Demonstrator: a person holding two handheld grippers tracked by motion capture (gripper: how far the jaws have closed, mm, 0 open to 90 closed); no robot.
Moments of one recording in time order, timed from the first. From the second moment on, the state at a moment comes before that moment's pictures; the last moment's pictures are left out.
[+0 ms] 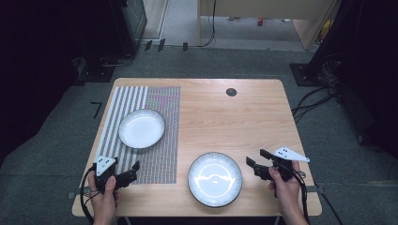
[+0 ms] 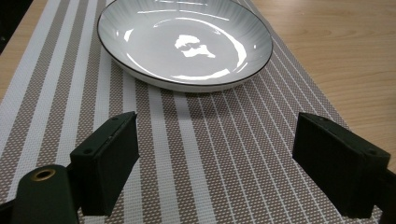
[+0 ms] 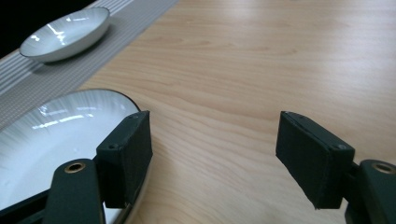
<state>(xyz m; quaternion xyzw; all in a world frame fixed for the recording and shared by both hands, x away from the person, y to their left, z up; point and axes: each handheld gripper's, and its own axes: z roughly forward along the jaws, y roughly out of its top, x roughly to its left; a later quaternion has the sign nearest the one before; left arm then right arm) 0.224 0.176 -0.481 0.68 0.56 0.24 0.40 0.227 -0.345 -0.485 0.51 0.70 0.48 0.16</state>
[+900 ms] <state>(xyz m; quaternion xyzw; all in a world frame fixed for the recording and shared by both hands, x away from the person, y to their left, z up) 0.221 0.234 -0.507 0.66 0.61 0.28 0.34 0.199 -0.423 -0.511 0.58 0.68 0.41 0.22</state>
